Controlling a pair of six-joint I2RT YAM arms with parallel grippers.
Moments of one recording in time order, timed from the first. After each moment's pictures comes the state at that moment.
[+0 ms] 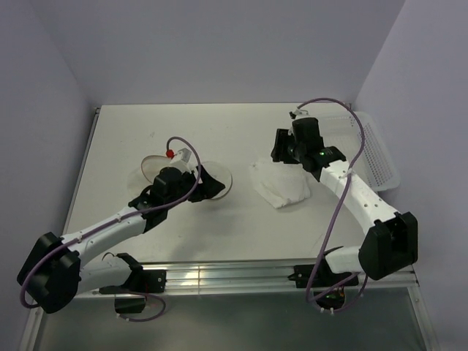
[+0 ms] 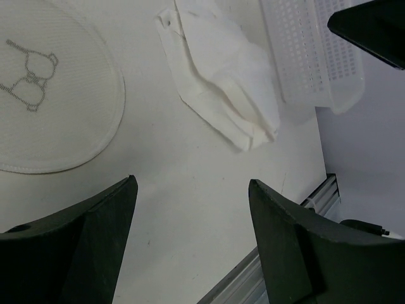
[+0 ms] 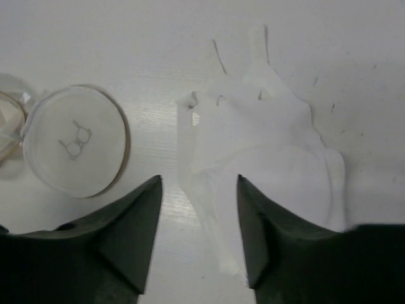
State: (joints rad) left arm -0.67 1.15 0.58 0.18 0.10 -0.83; right arm 0.33 1.33 1.07 -0.43 0.04 0.36
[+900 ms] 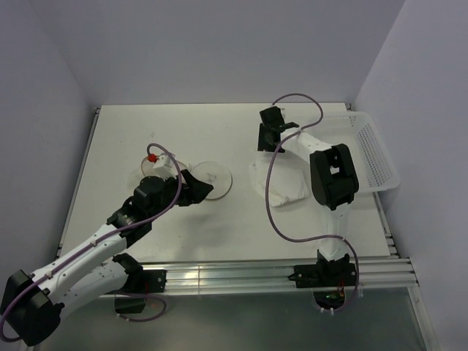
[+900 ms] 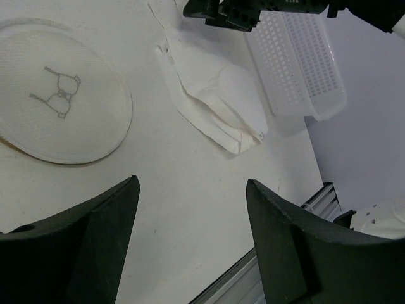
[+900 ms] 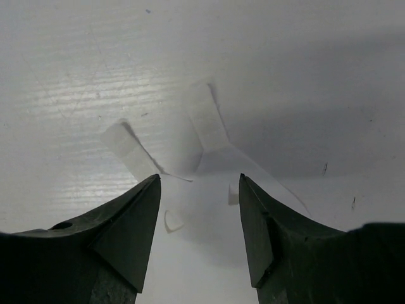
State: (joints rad) left arm -0.67 0.85 0.53 0.04 0.02 -0.78; right arm 0.34 2.05 1.52 -0.44 0.25 0.38
